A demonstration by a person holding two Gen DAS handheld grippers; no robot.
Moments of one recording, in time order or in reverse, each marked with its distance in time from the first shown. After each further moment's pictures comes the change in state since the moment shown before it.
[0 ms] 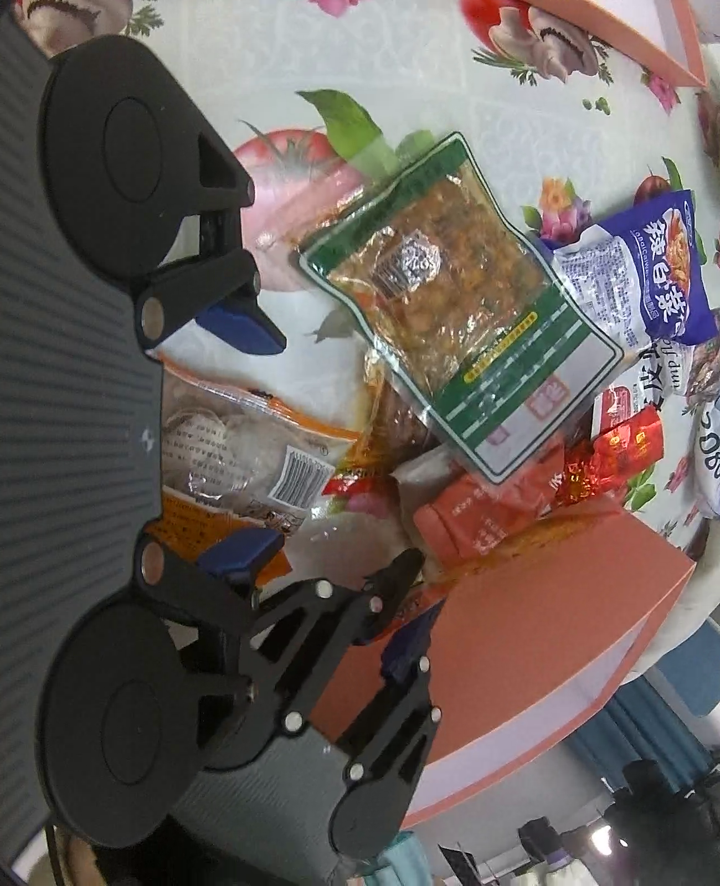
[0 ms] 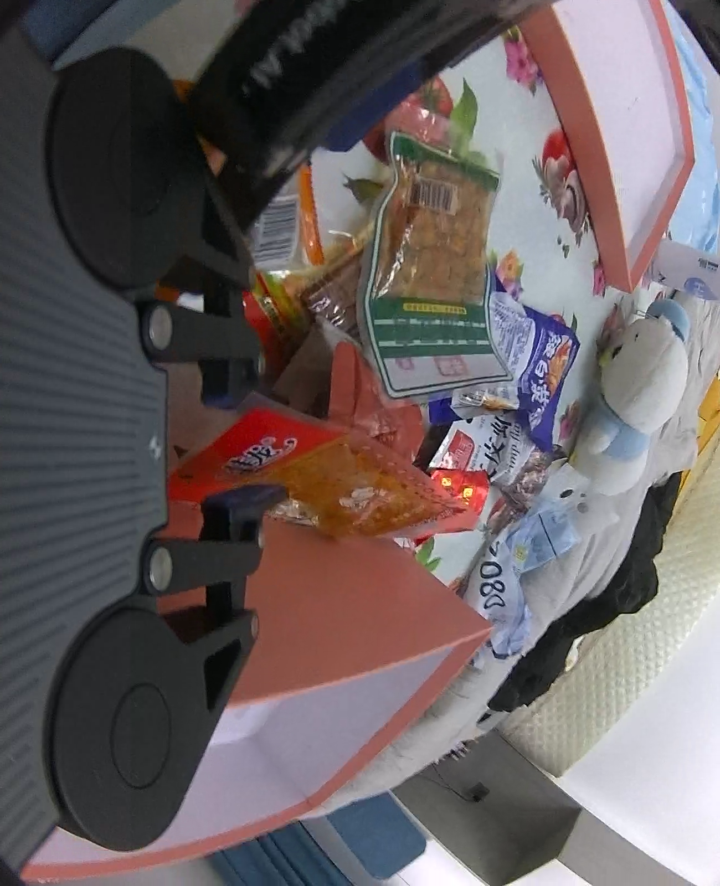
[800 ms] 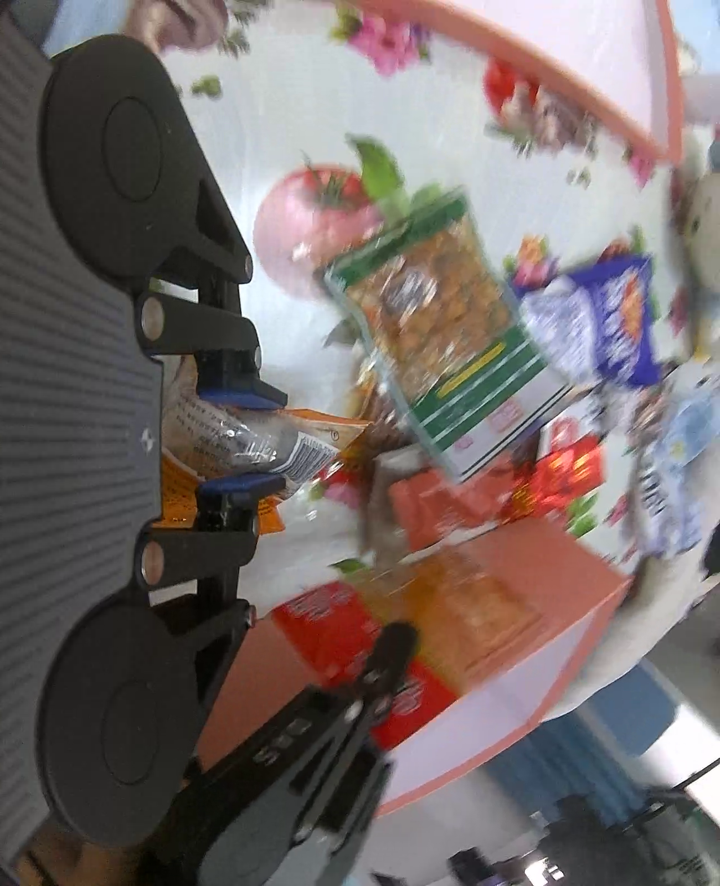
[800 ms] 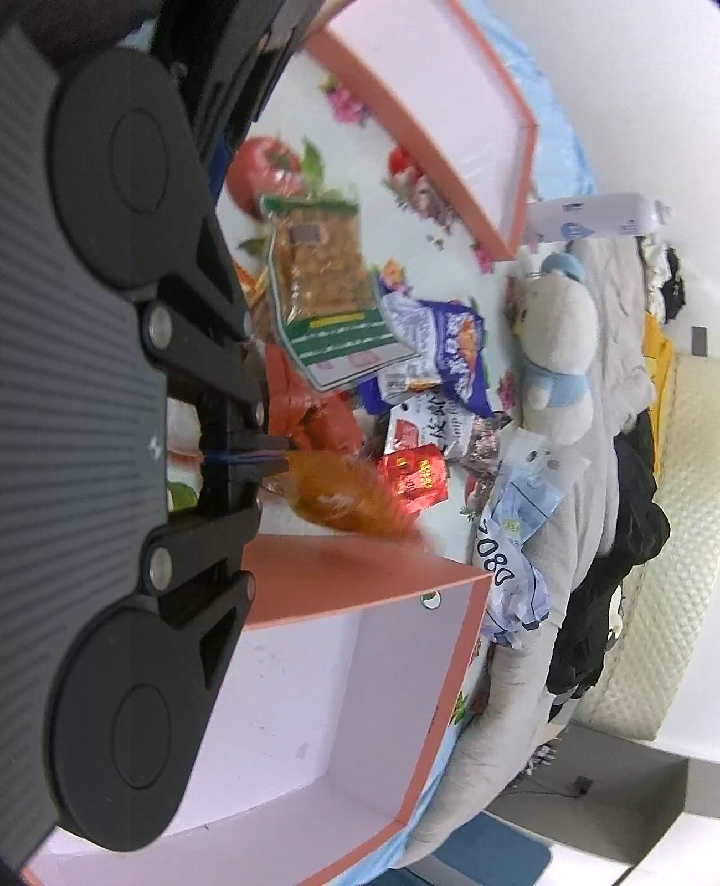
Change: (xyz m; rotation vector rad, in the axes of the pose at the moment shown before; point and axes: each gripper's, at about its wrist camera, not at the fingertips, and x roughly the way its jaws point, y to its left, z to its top) left arm -0.045 -0.018 -0.018 -0.107 -0.151 0.107; right arm -0.048 -0.052 0.014 0.345 -0.058 0.156
